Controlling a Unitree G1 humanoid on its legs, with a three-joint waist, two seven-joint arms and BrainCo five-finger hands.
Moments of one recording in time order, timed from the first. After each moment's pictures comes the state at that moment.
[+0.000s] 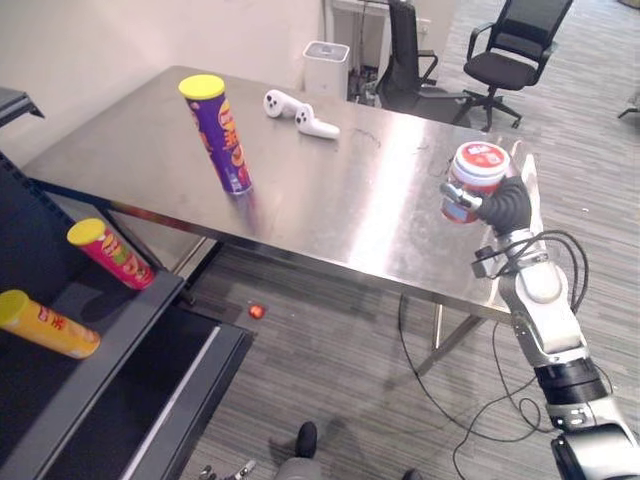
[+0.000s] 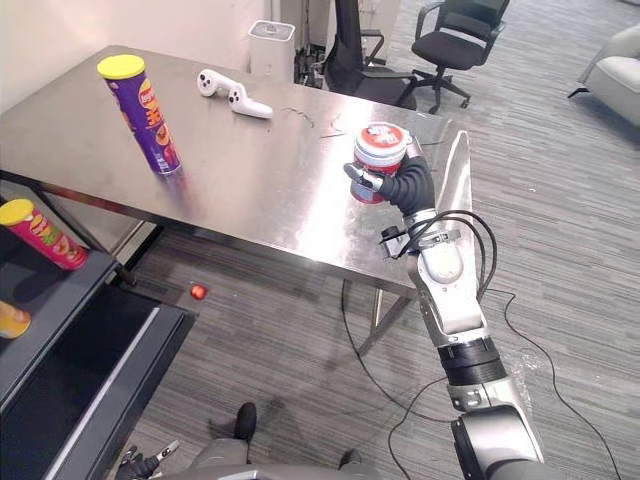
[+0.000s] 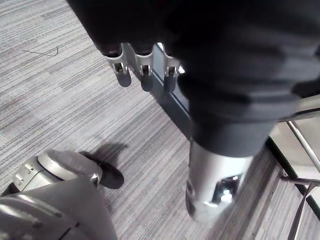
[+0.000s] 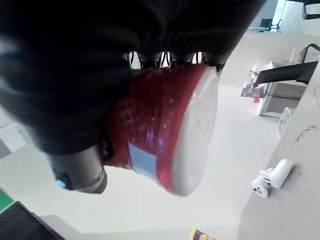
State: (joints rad) left arm 0.22 0.14 0.17 0.99 -0.37 -0.16 0.24; right arm -0.43 -0.41 0.10 -0.03 0.29 -0.28 0.05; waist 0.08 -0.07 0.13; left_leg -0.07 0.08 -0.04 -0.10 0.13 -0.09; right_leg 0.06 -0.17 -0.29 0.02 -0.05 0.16
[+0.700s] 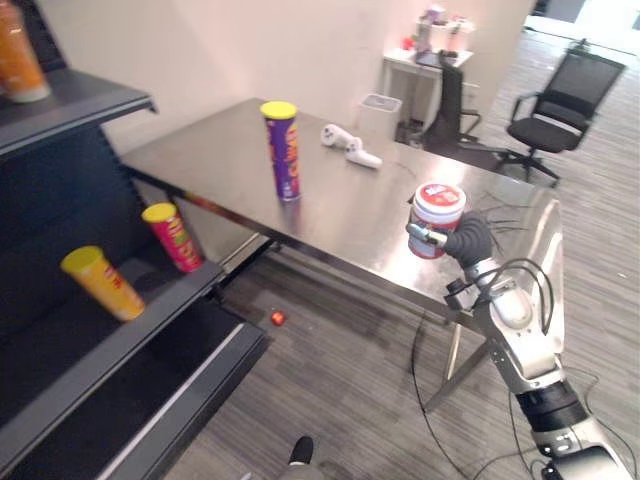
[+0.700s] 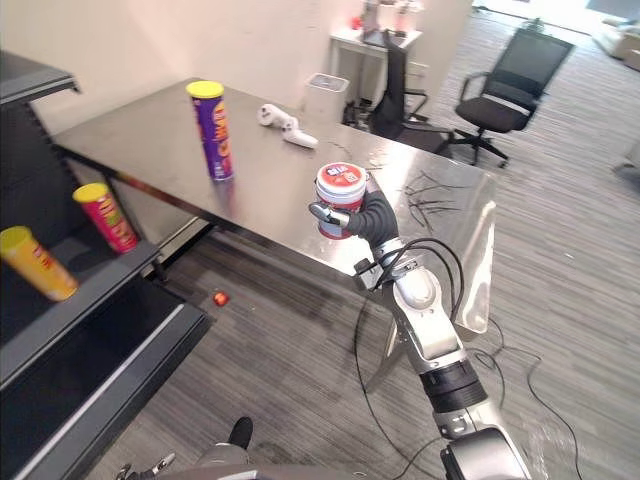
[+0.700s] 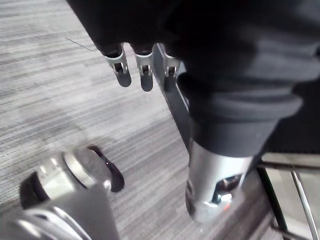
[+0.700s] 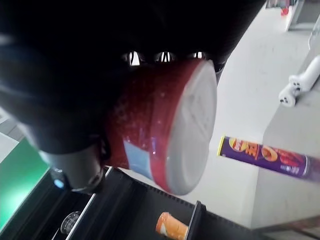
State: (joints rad) left arm 0.26 0.11 0.23 1.00 -0.39 -0.14 0.27; right arm -0.34 -0.33 0.21 -0.03 0.33 -0.26 0.12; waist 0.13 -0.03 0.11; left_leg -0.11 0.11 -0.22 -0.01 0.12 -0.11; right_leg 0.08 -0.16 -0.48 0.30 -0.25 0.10
